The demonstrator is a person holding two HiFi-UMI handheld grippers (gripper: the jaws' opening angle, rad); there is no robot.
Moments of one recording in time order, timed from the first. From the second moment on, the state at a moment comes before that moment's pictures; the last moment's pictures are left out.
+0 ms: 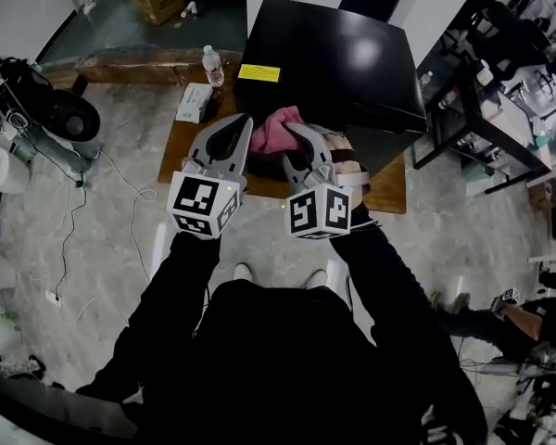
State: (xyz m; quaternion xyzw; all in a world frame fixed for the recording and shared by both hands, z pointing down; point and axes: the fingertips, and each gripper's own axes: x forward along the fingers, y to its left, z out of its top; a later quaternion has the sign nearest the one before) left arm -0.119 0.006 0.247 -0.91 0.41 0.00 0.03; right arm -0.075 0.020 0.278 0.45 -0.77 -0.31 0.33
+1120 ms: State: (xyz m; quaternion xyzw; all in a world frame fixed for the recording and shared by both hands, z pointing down) left arm -0.115 -0.005 0.332 -0.94 0.34 -0.03 0.03; right arm -0.073 -0.030 0.384 0.51 -0.69 -0.31 0.40
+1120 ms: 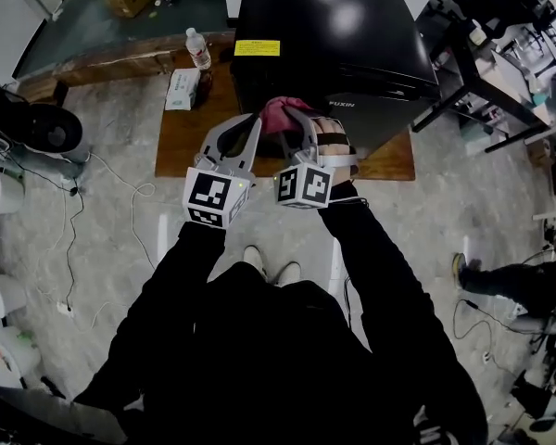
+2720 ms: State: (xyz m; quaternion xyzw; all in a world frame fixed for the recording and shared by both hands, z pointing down) left arm -0.110 -0.046 0.653 -0.92 0.36 -0.15 -0.11; right arm -0.070 -0.053 0.725 0.44 -0.74 -0.09 0.49
